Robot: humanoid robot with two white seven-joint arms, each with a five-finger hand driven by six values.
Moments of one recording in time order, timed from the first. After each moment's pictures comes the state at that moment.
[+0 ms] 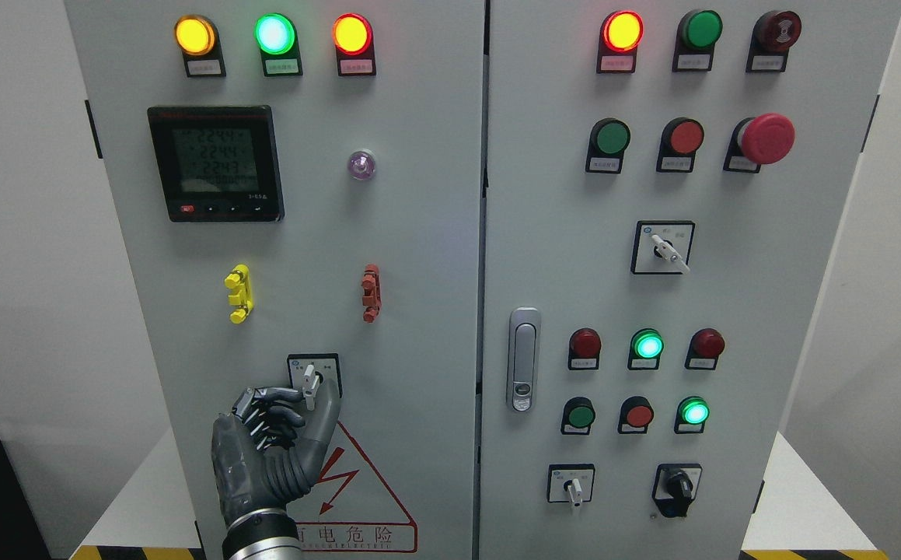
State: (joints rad) left arm -0.34 -0.14 -0.17 -1.90 -0.21 0.43 0.55; right arm 0.15 0.12 -0.13 -0.13 0.21 0.11 -0.12
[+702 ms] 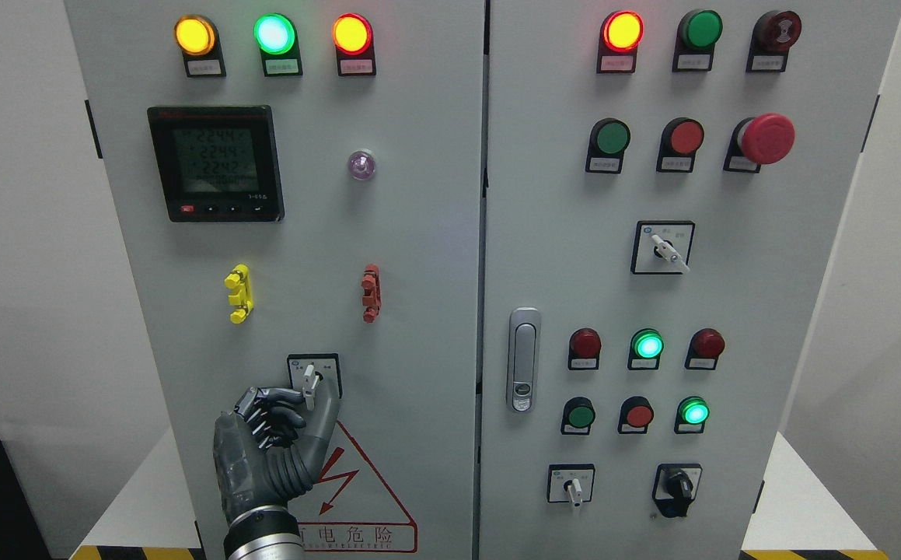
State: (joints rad) left arm -0.35 -0.14 -0.18 -1.90 -0.21 0.44 0.55; right arm 0.15 0.12 -0.13 -0.13 0.21 0.11 -0.12
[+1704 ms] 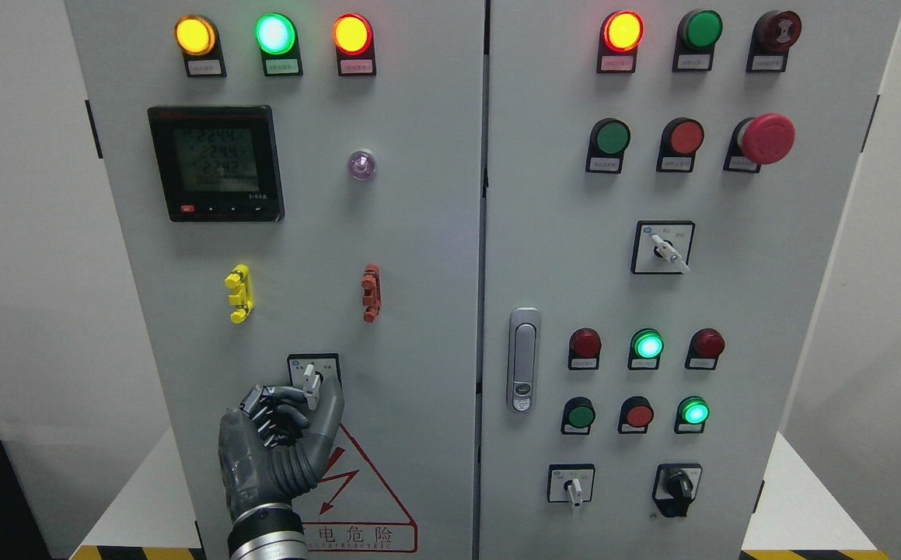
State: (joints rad) left arm -0.35 -0.15 -0.18 -1.90 -0.21 0.45 0.55; right arm 0.15 0.12 -0.13 -0.13 0.21 0.11 -0.12
